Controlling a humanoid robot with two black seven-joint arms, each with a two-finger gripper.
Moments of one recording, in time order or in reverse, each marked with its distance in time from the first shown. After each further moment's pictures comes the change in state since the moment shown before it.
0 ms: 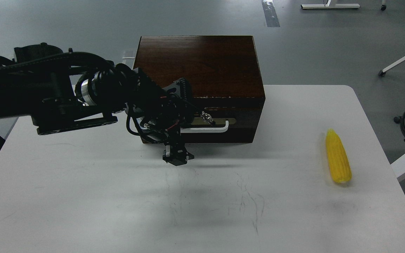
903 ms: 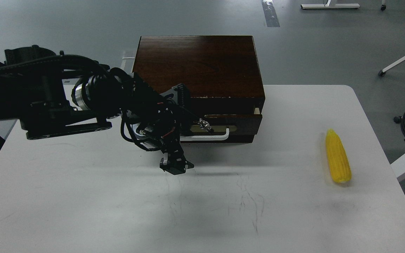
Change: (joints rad) left arm -0.017 0.047 -0.008 -0.114 -0.004 0.000 0.000; right arm 0.001 -0.001 0.000 0.000 0.000 0.000 0.000
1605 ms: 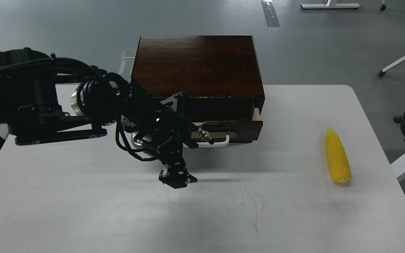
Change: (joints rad) left arm -0.008 0.043 -0.008 -0.086 -0.017 0.000 0.000; right arm -0.001 0.001 0.000 0.000 -0.001 0.000 0.000
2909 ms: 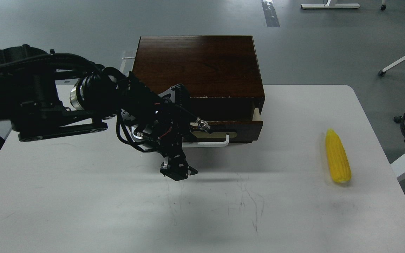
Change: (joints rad) left arm 0.028 -0.007 -0.009 0.068 -0.002 0.000 0.000; right arm -0.003 0.000 0.000 0.000 0.000 0.000 0.000
